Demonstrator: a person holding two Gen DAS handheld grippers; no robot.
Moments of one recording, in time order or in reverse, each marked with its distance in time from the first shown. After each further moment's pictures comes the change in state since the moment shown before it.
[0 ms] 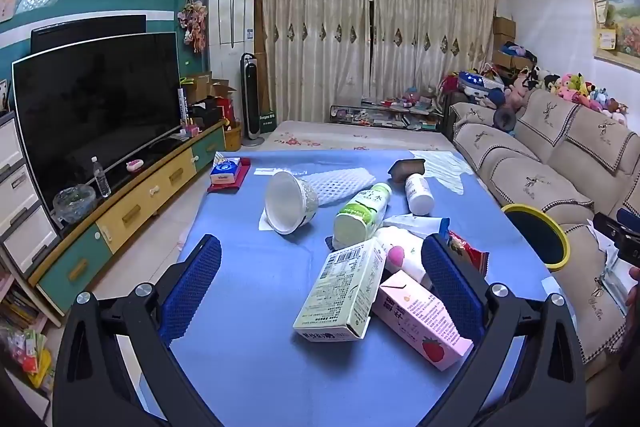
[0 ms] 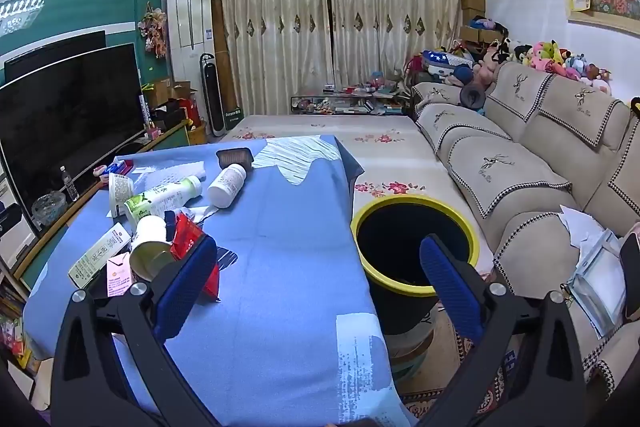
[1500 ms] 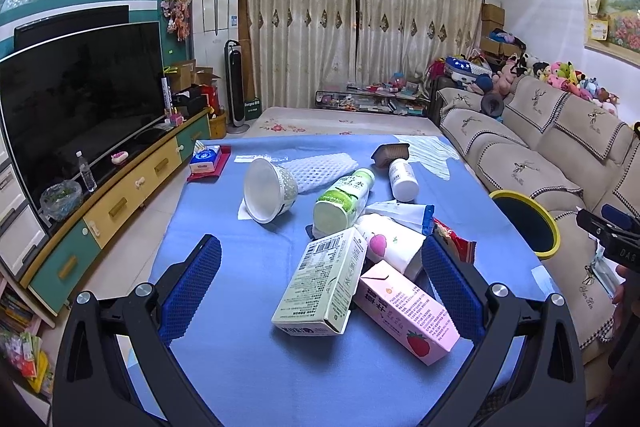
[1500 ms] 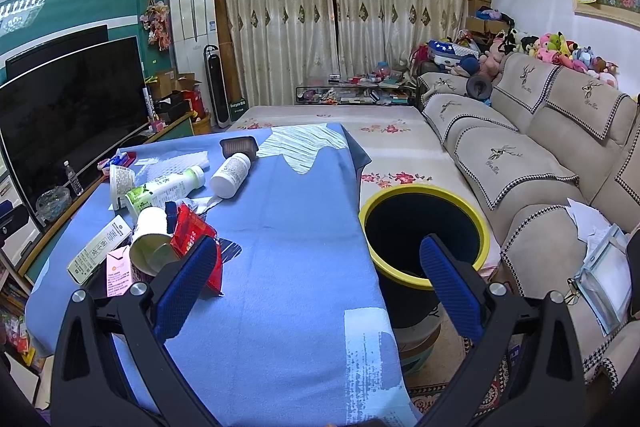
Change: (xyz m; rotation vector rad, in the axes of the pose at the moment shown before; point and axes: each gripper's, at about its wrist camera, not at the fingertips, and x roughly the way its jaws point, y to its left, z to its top) left arm 0.017 -0.016 -0.001 0.030 0.072 -0.045; right arm 0.017 0.006 -0.009 0.006 0.033 0.015
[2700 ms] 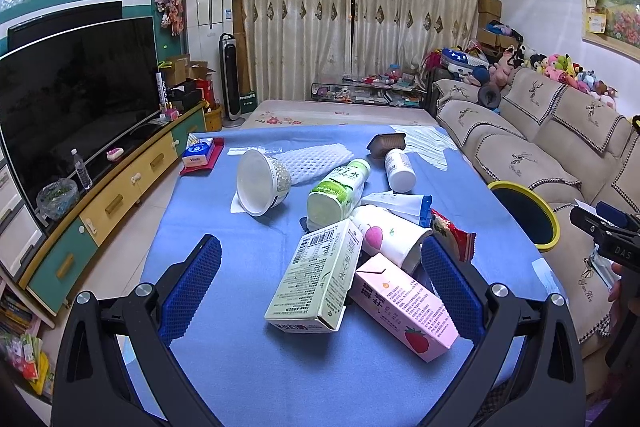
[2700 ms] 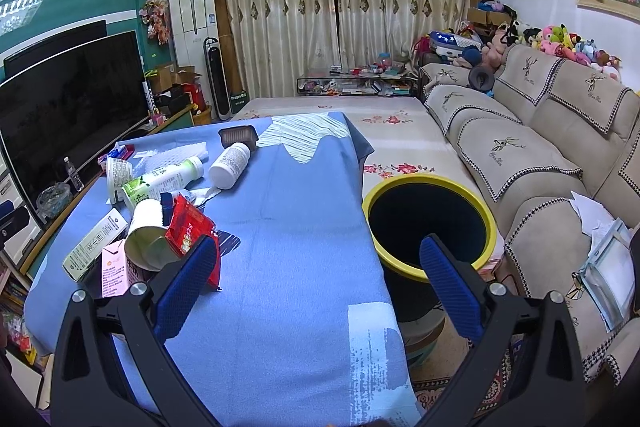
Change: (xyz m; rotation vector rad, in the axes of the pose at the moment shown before) left arm 0.013 -0.005 -0.005 0.009 0.027 -0.012; right arm 0.008 -0.004 -0.003 0.007 0.031 0.006
